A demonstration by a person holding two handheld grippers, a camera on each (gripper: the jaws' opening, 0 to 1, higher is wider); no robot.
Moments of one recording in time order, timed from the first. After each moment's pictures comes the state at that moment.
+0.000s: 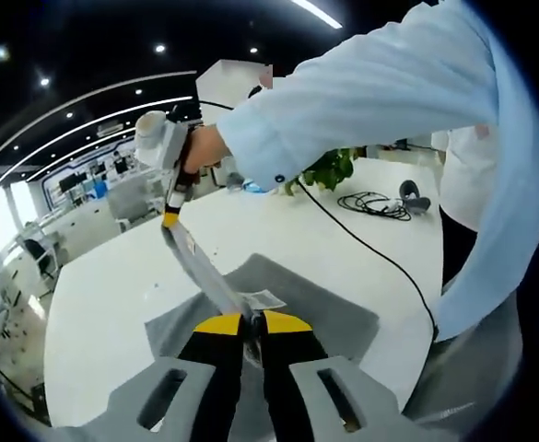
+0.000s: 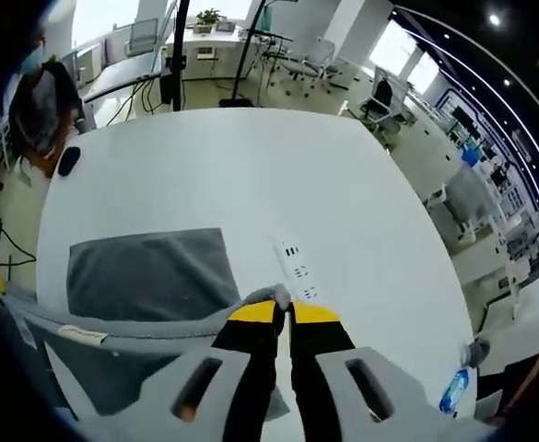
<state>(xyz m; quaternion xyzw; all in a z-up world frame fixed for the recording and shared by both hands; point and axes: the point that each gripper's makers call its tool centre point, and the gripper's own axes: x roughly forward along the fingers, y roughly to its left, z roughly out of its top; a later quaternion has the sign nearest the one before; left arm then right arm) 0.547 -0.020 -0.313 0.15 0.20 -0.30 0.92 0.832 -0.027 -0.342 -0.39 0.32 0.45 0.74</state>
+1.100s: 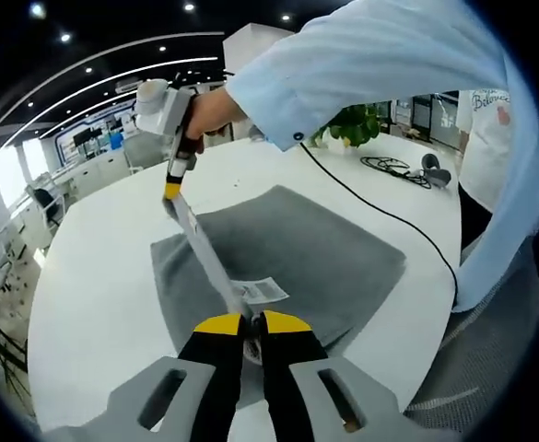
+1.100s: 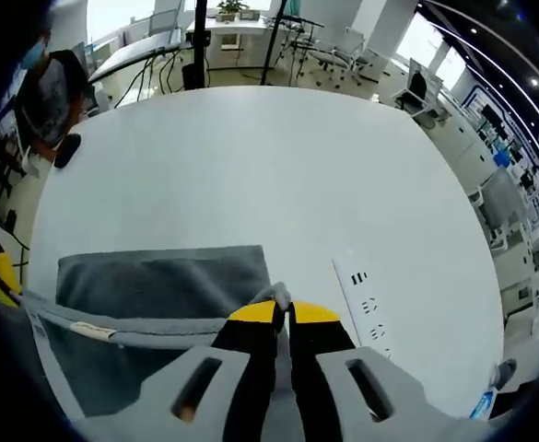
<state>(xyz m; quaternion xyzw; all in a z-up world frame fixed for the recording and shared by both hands) 0.536 0.044 -0.413 0.13 0.28 -0.26 0.91 0.815 0.051 -0.437 -0.39 0.35 0.49 0.70</state>
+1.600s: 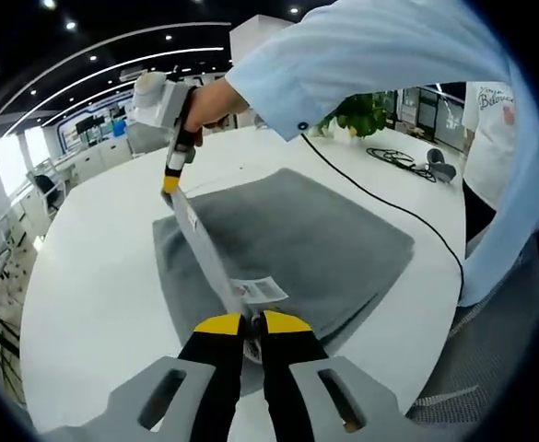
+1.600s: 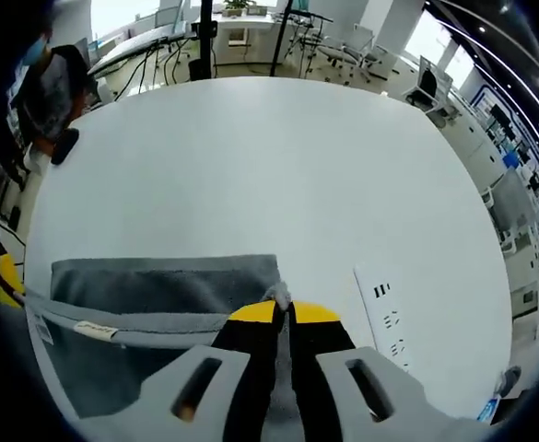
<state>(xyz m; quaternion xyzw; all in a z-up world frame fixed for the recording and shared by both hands) 0.532 0.061 -0.441 0.12 0.31 -0.25 0.91 0.812 0.072 -0.468 -0.39 0.36 0.50 0.69</state>
